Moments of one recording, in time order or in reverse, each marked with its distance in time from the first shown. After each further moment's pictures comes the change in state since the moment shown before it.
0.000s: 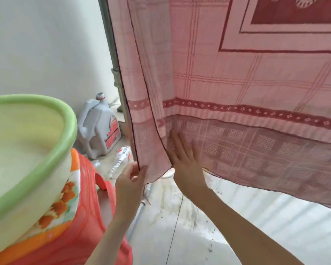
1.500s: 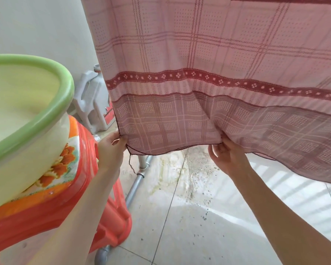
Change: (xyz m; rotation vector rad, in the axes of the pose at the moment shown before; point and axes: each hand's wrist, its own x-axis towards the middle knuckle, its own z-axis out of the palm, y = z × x) left_hand 0.022 -0.041 -0.029 -0.258 0.100 -0.224; right_hand -0.050 0.075 -0.023 1.970 0.230 1.401
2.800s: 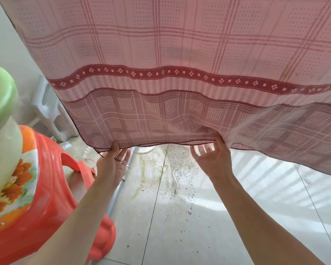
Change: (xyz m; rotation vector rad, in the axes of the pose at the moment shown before) left_hand 0.005 -0.055 0.043 -0.632 -0.054 -0.511; right_hand -0.009 0.001 -0.022 0.310 0.014 -0.084
